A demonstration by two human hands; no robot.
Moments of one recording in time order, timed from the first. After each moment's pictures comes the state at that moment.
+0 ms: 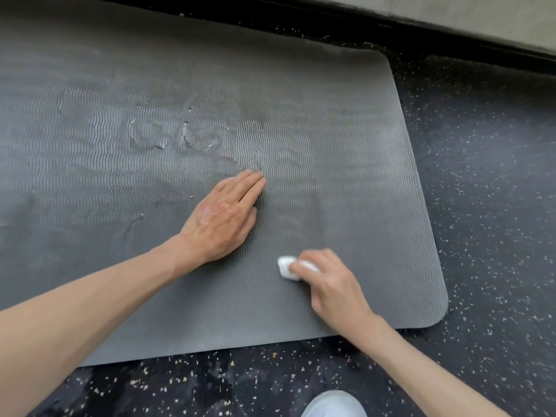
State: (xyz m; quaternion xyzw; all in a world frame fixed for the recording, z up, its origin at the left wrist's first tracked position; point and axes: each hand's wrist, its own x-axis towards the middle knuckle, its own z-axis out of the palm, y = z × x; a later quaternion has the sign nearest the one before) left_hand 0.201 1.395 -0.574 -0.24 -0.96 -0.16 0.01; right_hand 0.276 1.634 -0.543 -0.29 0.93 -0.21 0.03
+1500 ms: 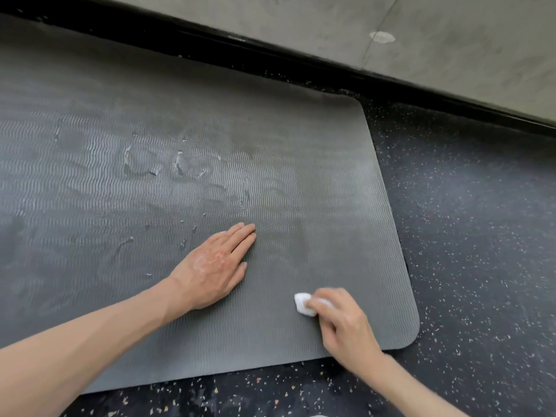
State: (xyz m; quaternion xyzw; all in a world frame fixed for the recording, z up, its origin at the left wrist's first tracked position) left_hand 0.233 1.401 -0.579 -0.27 -0.96 -0.10 -0.02; right_hand 0.297 1.682 -0.546 -0.25 0.94 -0.21 0.00
